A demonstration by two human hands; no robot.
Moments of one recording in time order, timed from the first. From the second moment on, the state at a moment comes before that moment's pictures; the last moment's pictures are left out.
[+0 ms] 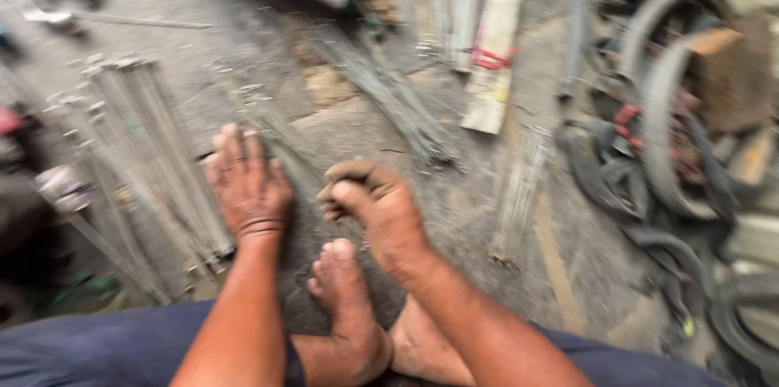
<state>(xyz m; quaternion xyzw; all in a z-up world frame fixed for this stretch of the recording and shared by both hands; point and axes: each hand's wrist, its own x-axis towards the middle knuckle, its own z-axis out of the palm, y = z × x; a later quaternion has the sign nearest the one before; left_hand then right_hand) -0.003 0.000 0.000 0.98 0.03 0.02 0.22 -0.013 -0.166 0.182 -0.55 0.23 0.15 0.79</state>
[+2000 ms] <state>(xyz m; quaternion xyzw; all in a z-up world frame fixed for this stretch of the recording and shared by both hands) -0.077 -0.130 0.196 0.87 -0.24 -0.40 0.15 -0.269 -0.600 -0.002 -0.84 0.50 0.19 0.10</state>
